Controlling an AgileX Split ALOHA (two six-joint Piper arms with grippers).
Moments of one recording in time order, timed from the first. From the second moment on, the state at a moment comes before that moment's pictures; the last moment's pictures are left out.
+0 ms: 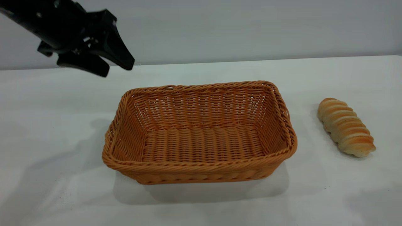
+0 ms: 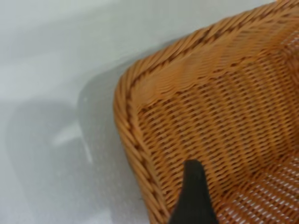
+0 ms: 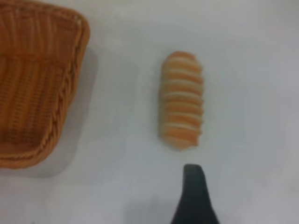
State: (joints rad) left arm -0.14 1.85 -1.13 -0.81 0.52 0.68; right arm 0.30 1.09 -0.60 -0.35 0.41 0.34
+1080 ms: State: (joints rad) left arm -0.14 1.49 -1.13 -0.73 0.69 0.71; right arm 0.24 2.03 -1.16 -0.36 0.52 0.34
